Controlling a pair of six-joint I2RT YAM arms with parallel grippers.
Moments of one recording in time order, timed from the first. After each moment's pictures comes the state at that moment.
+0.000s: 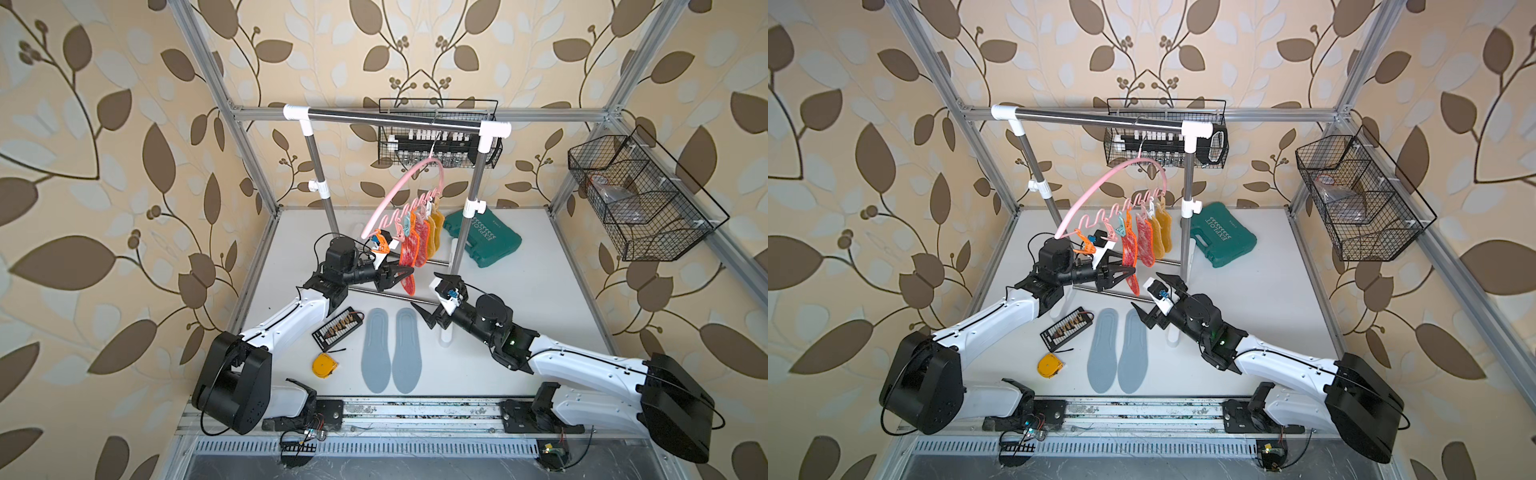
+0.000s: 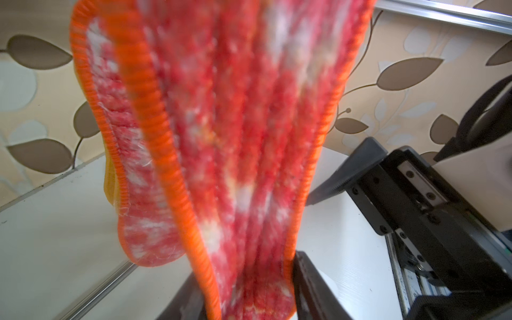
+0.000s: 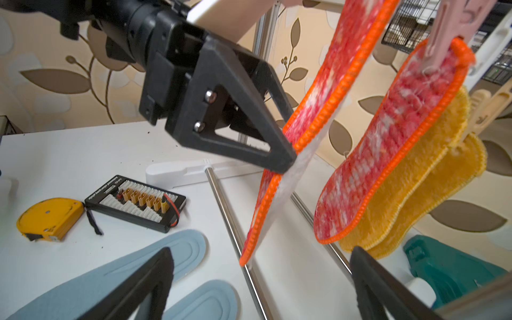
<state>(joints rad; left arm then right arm) -0.44 1.34 0.83 0.24 0.81 0.04 0.84 1.20 0.53 0.56 0.07 -0.21</state>
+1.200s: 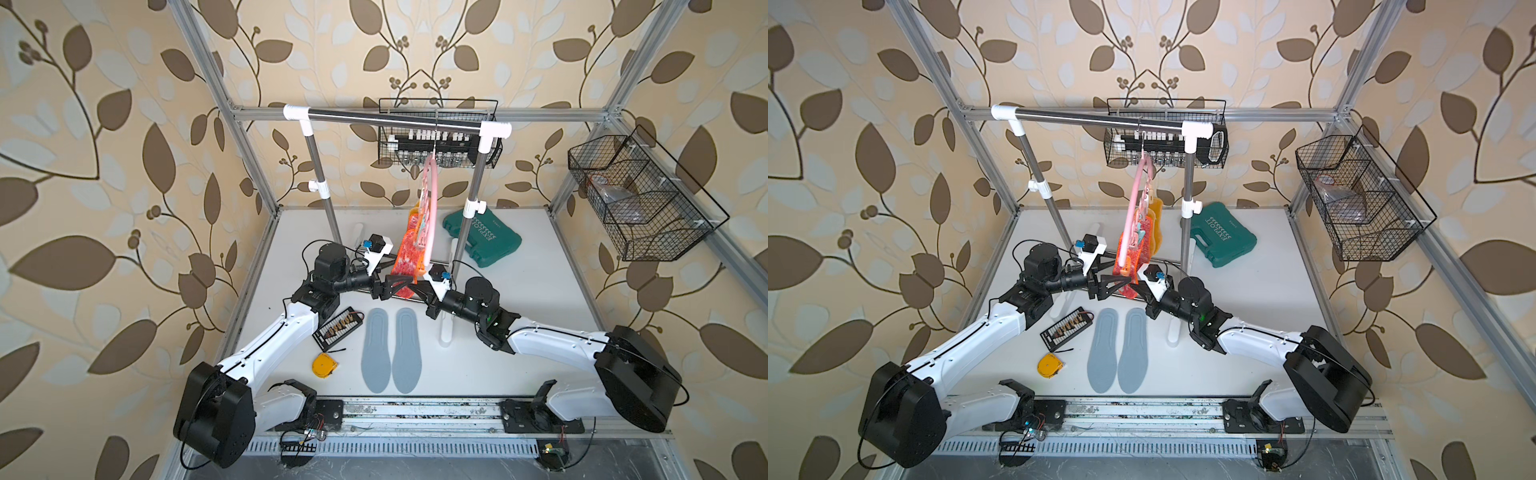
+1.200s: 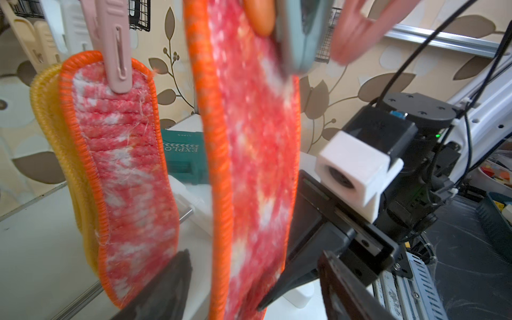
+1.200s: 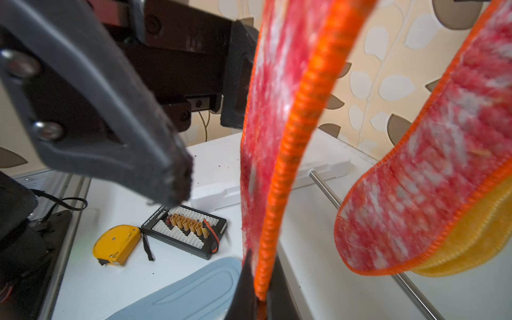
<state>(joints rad) -0.45 1.17 0.78 0.18 0.82 0.01 0.74 1.35 0.61 0.62 -0.25 -0.02</state>
